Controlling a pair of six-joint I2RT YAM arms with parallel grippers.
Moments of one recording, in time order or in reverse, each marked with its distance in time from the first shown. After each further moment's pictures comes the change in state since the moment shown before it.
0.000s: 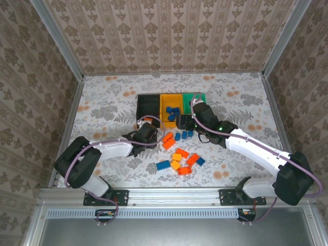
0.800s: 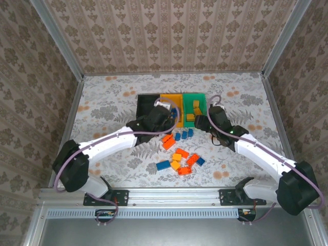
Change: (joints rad) left arm -0.134 -0.012 0.447 -0.184 0.100 0.091; right arm -0.179 -0.116 -0.177 -0.014 0.097 0.080
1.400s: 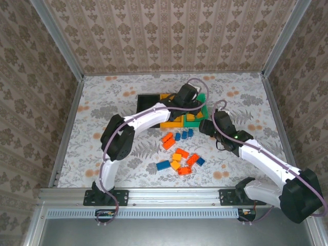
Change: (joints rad) left arm 0.034 0.608 0.658 -0.032 0.172 0.114; right arm -0.032 -0.071 -0.074 -0.033 -0.005 0.009
